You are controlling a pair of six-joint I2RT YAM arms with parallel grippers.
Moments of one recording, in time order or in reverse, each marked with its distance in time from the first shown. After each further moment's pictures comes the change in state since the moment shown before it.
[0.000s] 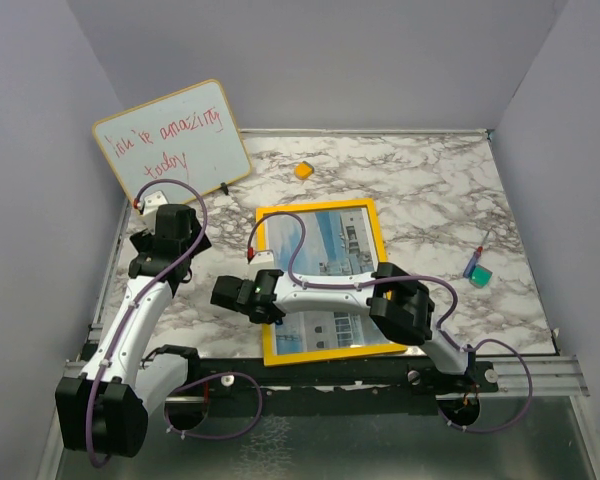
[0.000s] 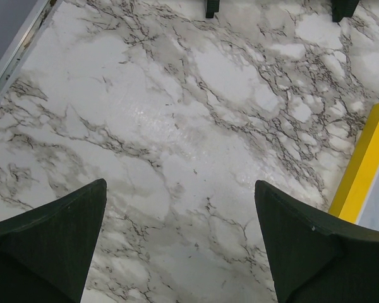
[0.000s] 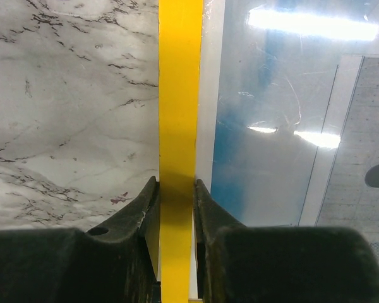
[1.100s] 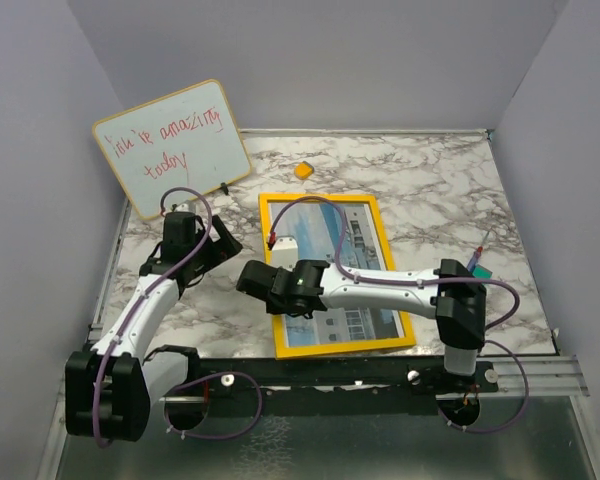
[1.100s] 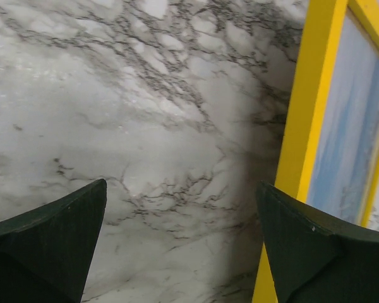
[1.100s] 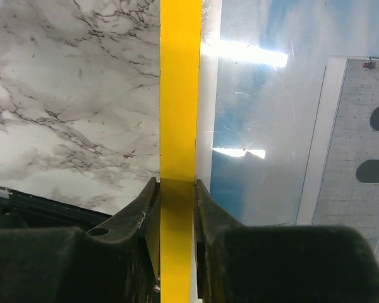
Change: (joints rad) left arm 0.016 0.080 -0.126 0.182 0.566 -0.122; right arm -0.021 -0.304 -0.224 0.101 -0.014 -0.056
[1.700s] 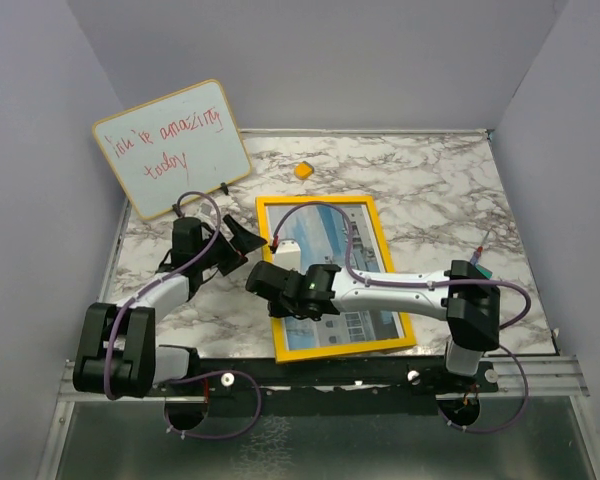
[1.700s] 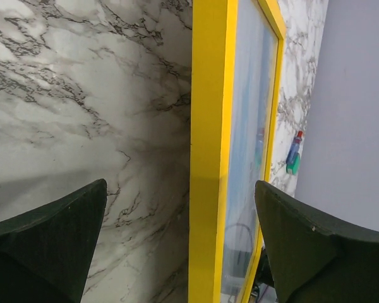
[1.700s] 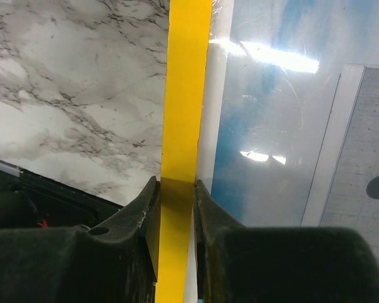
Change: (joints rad) left arm 0.000 0.201 -0.169 0.571 0.401 -0.251; right arm -0.006 -0.093 -0.154 0.164 -0.064 -0.054
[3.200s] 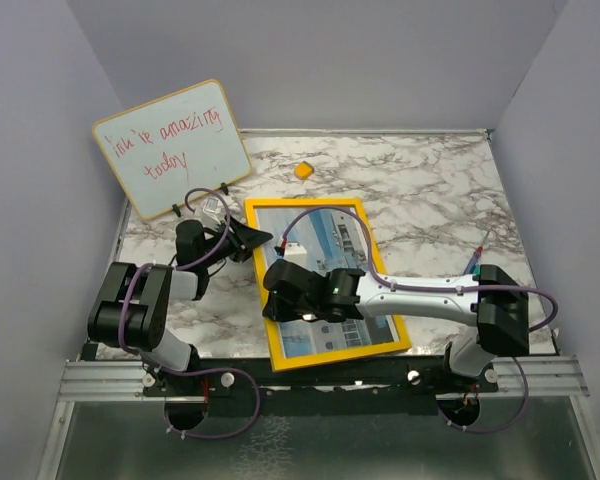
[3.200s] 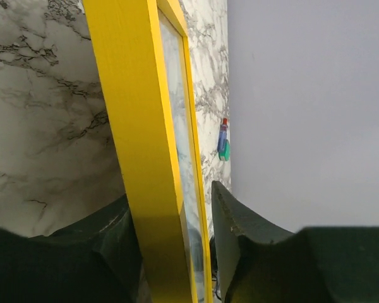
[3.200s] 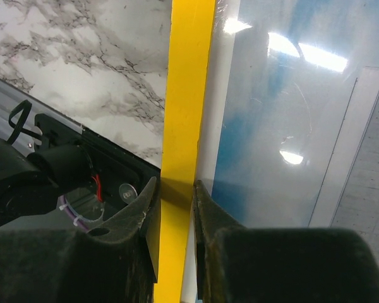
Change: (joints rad) left arm -0.016 0.279 -0.058 0.668 0.213 -0.271; right arm -0.016 -0.156 -0.163 0.208 -0.156 -0.002
